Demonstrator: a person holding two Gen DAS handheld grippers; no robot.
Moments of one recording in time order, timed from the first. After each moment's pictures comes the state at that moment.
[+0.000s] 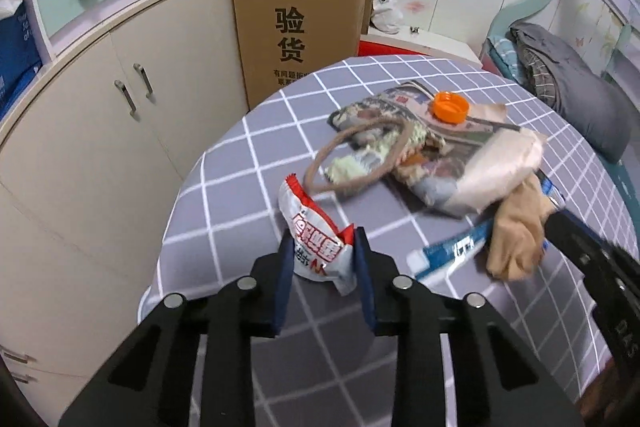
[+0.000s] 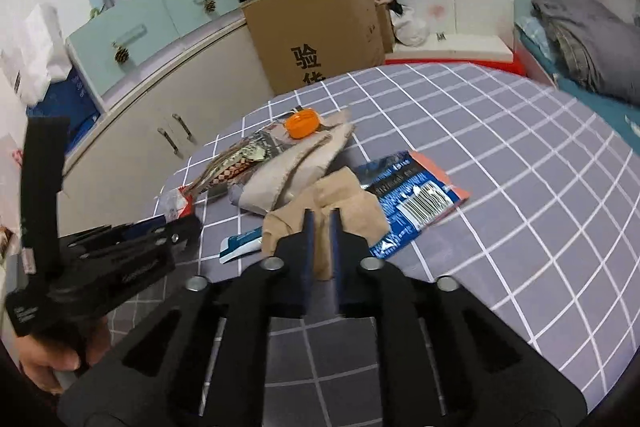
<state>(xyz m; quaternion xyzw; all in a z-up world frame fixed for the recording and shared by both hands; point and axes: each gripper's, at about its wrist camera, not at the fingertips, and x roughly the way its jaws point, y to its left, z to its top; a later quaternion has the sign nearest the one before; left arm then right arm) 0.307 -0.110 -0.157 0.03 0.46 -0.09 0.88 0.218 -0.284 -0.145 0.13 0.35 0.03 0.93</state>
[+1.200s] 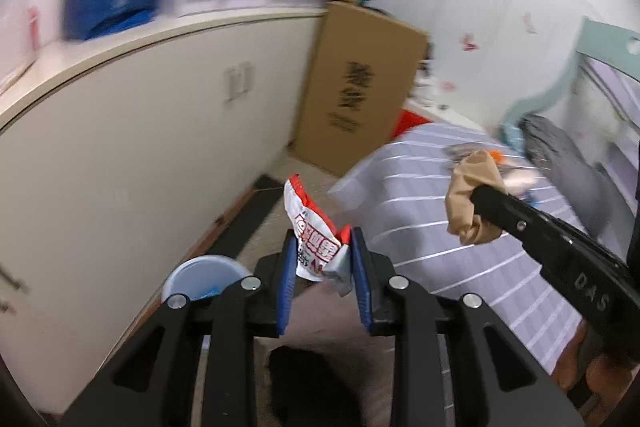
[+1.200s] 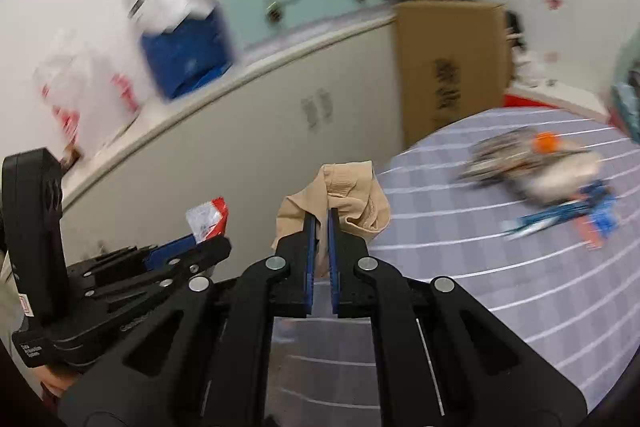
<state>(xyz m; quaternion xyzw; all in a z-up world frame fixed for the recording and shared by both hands) 0.178 0.101 -0.133 -0.10 0.37 -0.04 0.92 0.172 -0.070 -0.107 0.06 0.32 0.21 0.92</state>
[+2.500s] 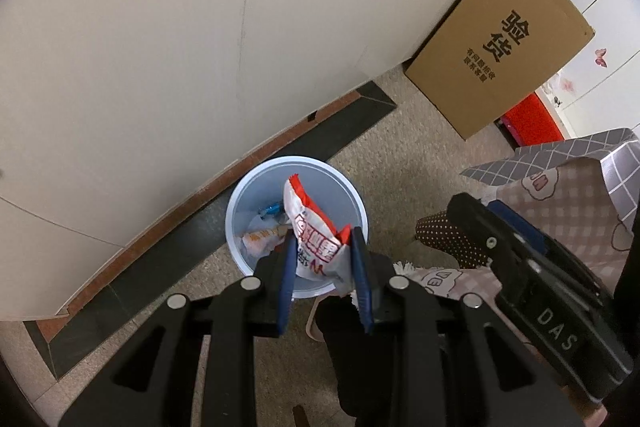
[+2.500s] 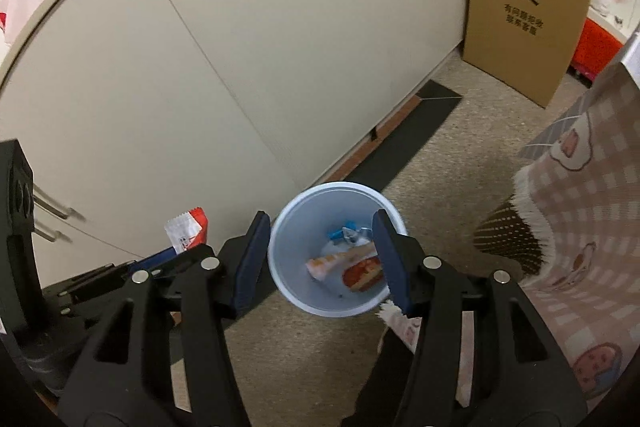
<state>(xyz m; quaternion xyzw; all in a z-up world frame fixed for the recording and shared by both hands) 0.242 0.260 -0.333 -0.22 0.52 0.08 0.82 0.278 0.116 -0.314 0.01 0.49 0.23 0.84</state>
